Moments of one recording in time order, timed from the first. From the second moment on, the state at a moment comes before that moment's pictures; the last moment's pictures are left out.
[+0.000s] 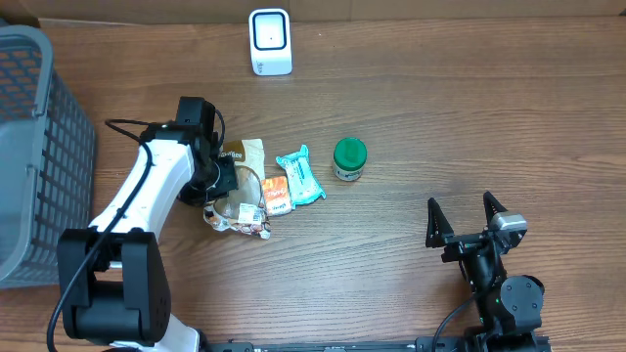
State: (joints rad) left arm -0.08 1.74 1.19 -0.97 0.07 -0.29; right arm 0.12 0.01 0.02 -0.03 -0.04 0.17
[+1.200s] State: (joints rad) left arm 0.66 1.77 2.59 -1.63 -0.03 -0.36; right arm 0.12 0.01 0.02 -0.04 -0.04 0.17
